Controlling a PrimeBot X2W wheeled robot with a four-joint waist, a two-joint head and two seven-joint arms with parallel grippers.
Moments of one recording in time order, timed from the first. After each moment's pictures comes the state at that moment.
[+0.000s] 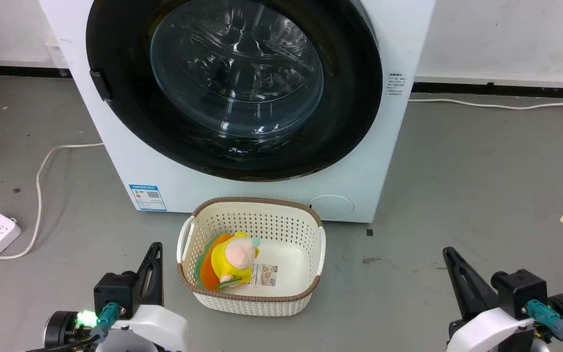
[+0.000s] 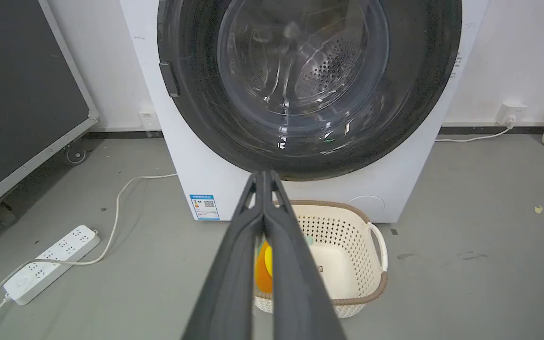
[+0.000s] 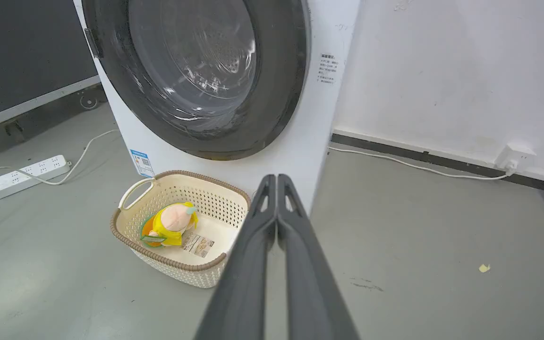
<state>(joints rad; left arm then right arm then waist) 0.00 0.05 0.00 0.00 -0.01 0.00 0.00 0.01 -0.05 0.00 0.00 0.01 0.13 0.00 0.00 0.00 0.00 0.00</state>
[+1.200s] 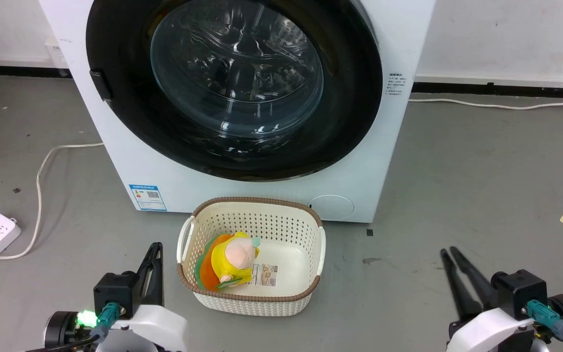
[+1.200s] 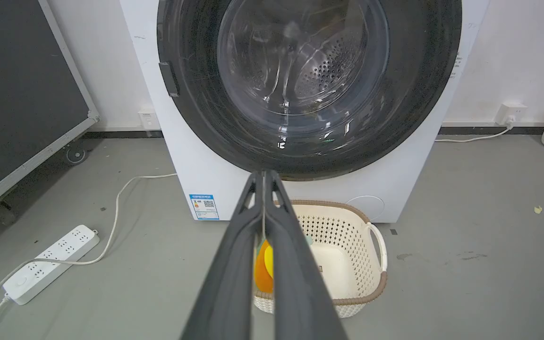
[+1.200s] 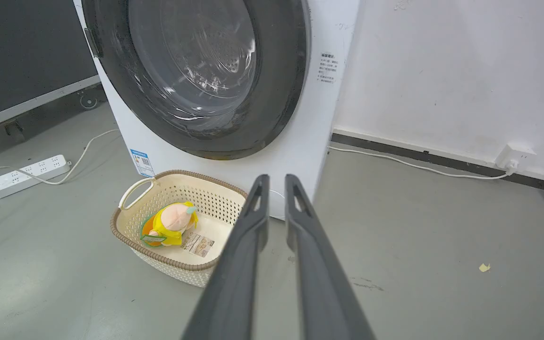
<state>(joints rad) 0.00 0.05 0.00 0.00 -0.01 0.00 0.00 0.01 -0.06 0.00 0.01 0.01 0.13 0.00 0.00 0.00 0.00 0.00</state>
